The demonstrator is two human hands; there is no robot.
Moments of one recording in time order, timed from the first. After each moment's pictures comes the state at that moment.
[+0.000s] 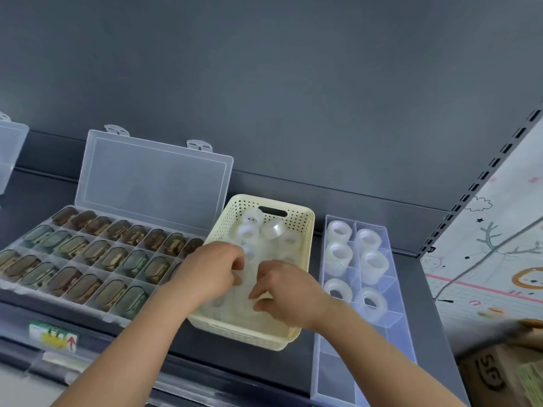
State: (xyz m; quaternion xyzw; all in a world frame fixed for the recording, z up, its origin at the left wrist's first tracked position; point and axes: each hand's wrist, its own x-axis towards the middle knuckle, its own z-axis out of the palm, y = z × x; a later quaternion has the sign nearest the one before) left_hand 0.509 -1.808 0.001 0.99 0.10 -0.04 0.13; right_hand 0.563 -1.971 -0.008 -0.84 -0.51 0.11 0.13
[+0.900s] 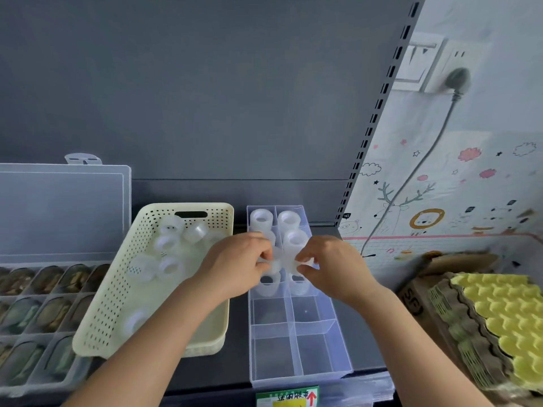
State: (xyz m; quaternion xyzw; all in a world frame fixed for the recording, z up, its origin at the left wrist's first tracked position) left_hand 0.571 -1.932 0.011 0.97 -0.14 0.04 0.18; right_hand 0.589 -2.128 0.010 -0.96 -0.22 -0.03 0.17
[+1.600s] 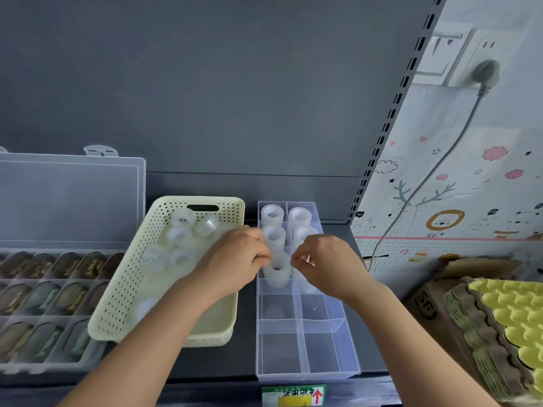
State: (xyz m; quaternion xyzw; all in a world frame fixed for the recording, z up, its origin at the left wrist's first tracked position) left_hand 0.567 -1.916 0.004 0.97 -0.15 0.05 0.21; right_hand 0.593 -2.107 0.009 -0.95 -0.26 0.00 0.15
